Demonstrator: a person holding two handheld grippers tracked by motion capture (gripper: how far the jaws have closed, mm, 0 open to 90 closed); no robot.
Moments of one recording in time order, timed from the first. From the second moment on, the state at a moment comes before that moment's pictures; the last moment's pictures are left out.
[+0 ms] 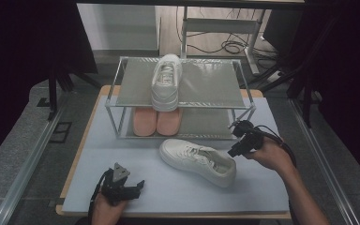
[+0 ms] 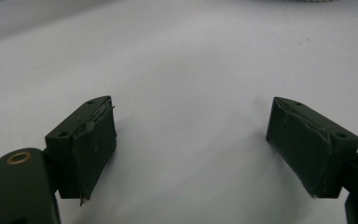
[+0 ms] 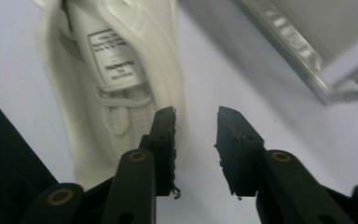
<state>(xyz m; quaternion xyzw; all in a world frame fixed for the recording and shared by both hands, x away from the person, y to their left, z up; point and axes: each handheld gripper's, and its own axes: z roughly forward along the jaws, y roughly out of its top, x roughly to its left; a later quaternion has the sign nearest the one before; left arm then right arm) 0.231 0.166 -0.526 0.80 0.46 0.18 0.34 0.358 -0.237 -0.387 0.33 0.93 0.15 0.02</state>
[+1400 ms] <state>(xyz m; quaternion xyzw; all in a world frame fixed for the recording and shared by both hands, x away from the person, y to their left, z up) 0.231 0.166 -0.526 0.80 0.46 0.18 0.34 0.385 -0.171 -0.445 0.23 0.97 -0.01 -0.01</state>
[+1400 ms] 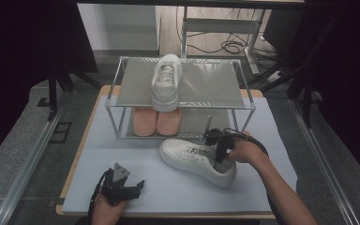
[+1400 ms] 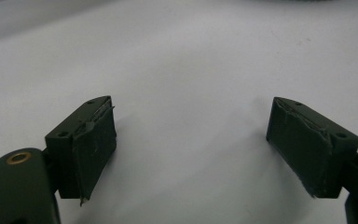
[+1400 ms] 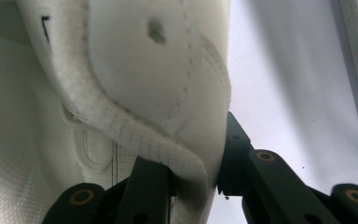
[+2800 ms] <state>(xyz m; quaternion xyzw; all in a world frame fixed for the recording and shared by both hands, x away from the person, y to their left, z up) 0.231 0.165 -0.526 0.80 0.46 0.18 0.34 0.357 -0.213 -0.376 0.34 0.94 0.03 -0.03</state>
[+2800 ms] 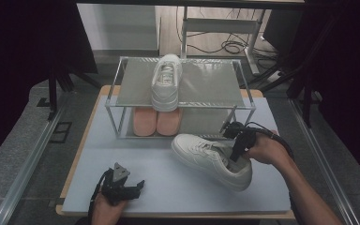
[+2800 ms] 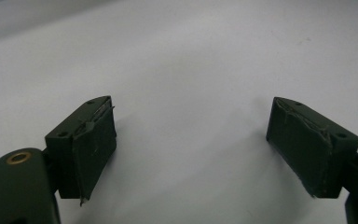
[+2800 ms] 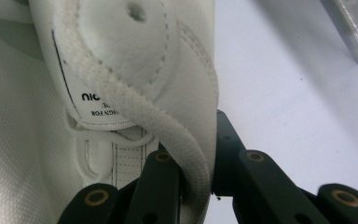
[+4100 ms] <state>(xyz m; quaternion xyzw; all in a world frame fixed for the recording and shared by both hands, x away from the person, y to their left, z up) 0.232 0.166 -0.526 0.80 0.46 0.18 0.34 0.358 -0.236 -0.255 0.40 0.91 0.10 0.01</state>
